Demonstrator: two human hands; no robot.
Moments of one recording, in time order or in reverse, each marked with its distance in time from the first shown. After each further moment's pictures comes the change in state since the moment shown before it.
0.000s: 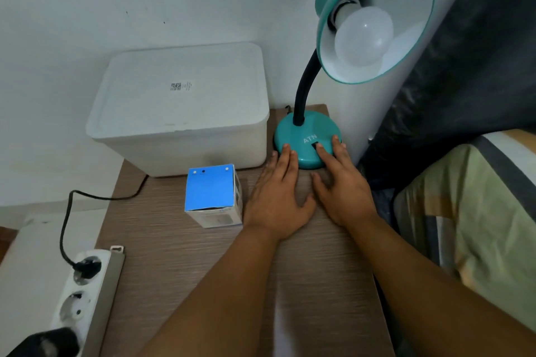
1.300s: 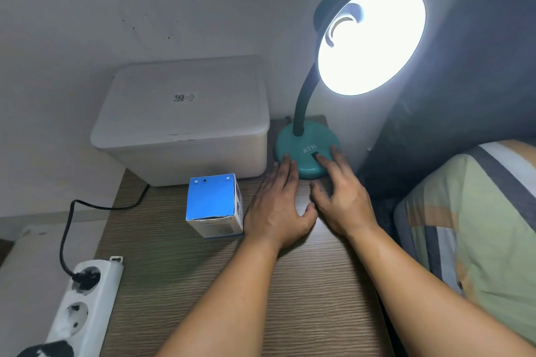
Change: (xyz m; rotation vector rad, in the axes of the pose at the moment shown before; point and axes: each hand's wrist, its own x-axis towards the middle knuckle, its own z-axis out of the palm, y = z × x) left_hand -0.003 0.013 -0.011 -0.046 0.056 -0.029; right_hand 0.002 0.000 -0.002 0.082 0.027 0.060
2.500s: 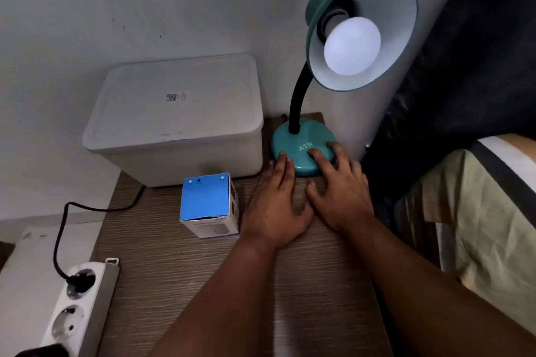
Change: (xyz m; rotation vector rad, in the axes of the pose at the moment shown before) left_hand 0.005 -0.011 0.012 0.020 -0.026 0.022; right_hand 0.005 -0.007 -0.007 -0.323 -0.036 -0.014
